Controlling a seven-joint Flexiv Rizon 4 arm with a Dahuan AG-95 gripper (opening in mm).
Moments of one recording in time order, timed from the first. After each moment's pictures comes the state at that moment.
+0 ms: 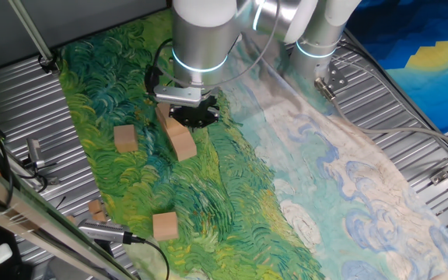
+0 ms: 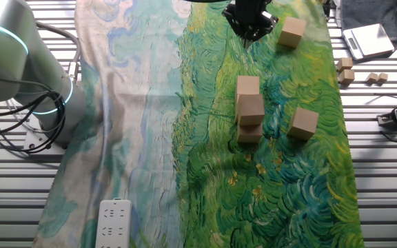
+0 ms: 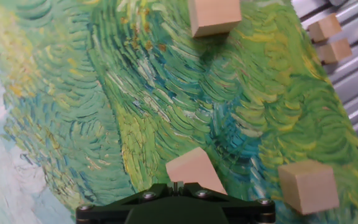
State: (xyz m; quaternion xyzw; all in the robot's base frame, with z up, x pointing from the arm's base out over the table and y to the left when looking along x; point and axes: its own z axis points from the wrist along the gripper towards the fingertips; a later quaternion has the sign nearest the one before) arm 0.476 0.115 0.184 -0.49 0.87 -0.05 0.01
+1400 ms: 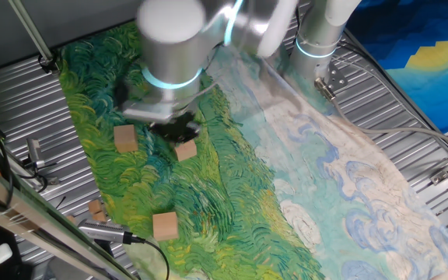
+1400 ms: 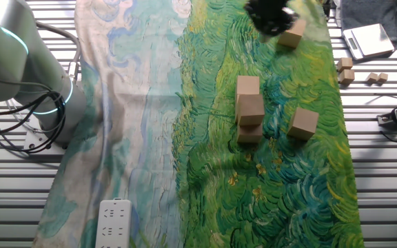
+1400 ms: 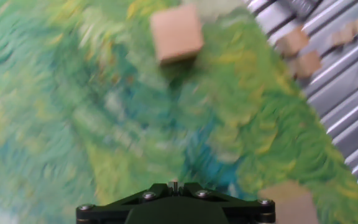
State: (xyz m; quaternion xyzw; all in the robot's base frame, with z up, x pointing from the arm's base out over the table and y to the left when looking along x) arm 0.553 0.140 0.174 -0.46 0.88 -0.03 0.02
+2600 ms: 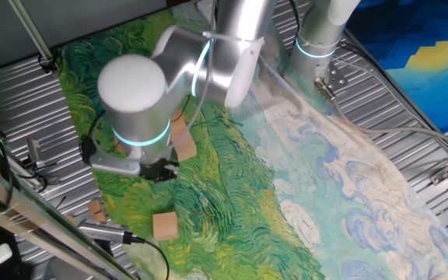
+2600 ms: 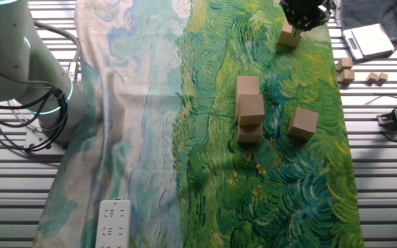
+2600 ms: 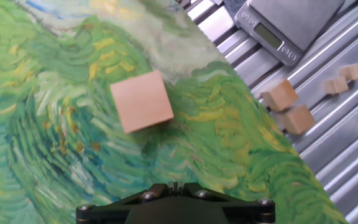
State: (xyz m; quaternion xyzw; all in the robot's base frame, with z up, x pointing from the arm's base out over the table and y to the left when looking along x) arm 0.619 0.190 0.130 -0.45 0.89 -0.04 0.00
